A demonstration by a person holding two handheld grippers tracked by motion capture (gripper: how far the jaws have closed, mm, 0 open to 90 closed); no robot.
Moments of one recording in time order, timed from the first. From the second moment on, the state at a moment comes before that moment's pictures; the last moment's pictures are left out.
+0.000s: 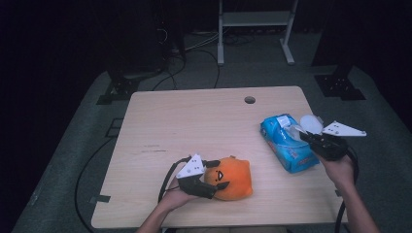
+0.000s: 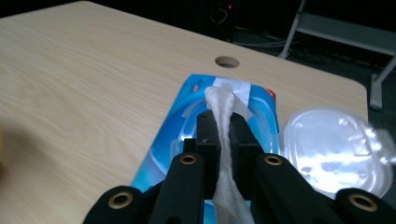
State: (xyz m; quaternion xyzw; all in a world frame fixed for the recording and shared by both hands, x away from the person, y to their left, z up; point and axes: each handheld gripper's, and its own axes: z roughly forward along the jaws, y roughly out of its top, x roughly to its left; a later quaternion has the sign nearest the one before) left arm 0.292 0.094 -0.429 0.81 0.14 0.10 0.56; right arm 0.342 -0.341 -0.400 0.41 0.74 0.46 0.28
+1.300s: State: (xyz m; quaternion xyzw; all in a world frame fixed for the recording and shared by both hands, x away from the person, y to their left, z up) left arm 0.294 0.106 -0.439 0.82 0.15 0.10 0.55; right arm 0.273 -0.190 -0.402 0.19 0.84 0.50 0.11
